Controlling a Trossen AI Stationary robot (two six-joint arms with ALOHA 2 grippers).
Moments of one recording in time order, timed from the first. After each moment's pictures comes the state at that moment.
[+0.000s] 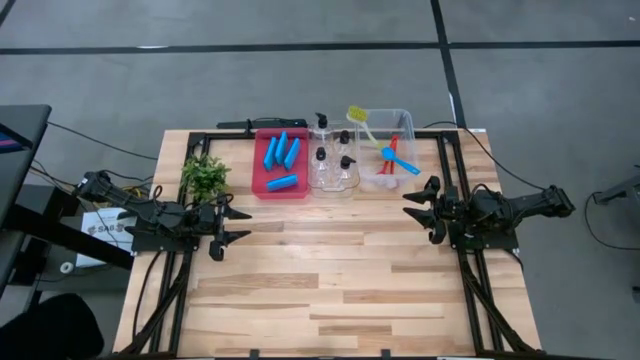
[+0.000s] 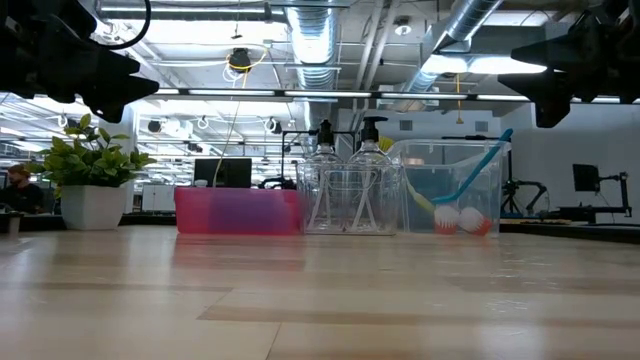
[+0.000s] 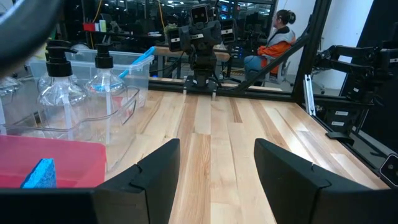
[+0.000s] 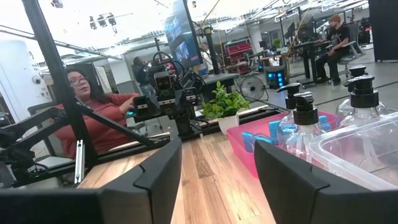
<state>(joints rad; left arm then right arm) -0.44 0.18 0.01 0.14 -0.46 -0.06 0.20 0.01 0.01 0.14 0.37 0.18</state>
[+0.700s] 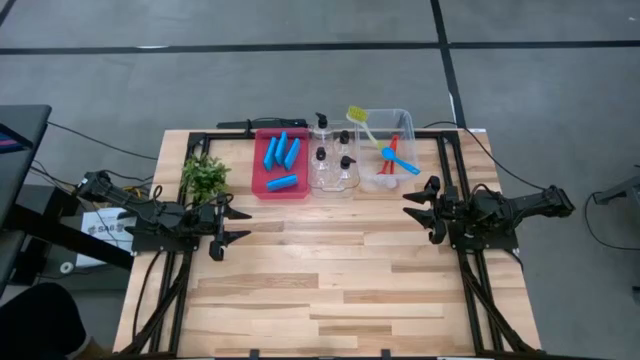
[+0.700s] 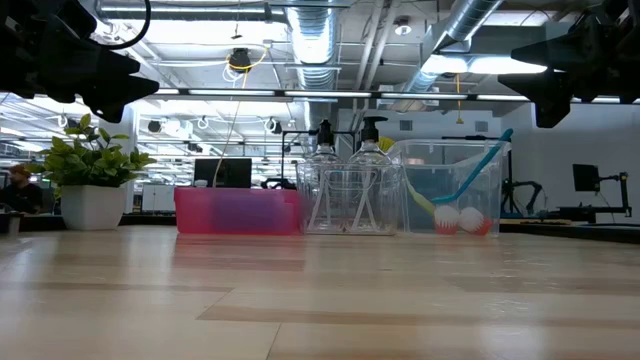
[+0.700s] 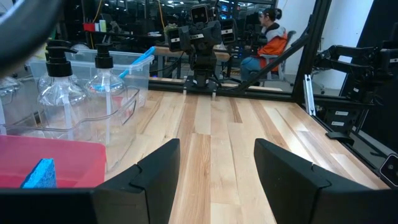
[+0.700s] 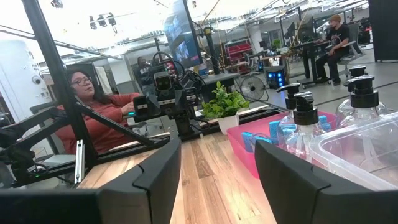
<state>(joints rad) -0.44 0.18 0.01 0.14 -0.46 -0.06 0.20 0.01 0.01 0.13 0.37 0.18</state>
